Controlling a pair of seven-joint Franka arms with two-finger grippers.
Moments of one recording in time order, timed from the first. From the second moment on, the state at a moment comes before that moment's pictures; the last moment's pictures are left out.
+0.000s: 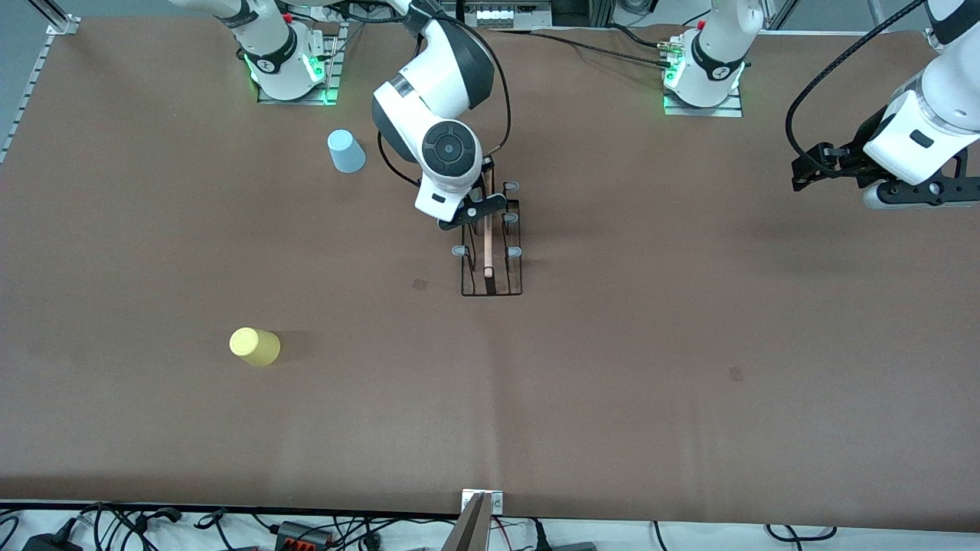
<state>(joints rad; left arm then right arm) 0.04 -0.06 -0.10 -1.74 0.01 1.59 -0.12 0.78 0.51 0.00 -1.57 0.23 1.75 0.31</state>
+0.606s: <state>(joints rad) 0.04 -0.06 -0.10 -1.74 0.01 1.59 -0.12 0.78 0.54 0.00 -1.57 0.23 1.76 0.31</state>
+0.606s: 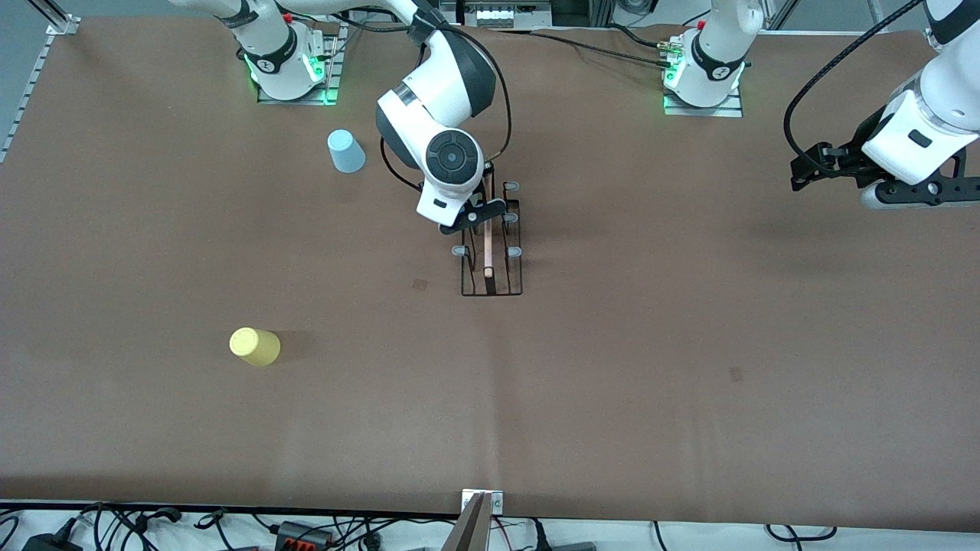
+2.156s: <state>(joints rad) 0.04 -0.06 -0.10 -1.74 0.01 1.59 -0.12 0.76 0.42 -0.27 -1.51 0.15 1.76 0.45</state>
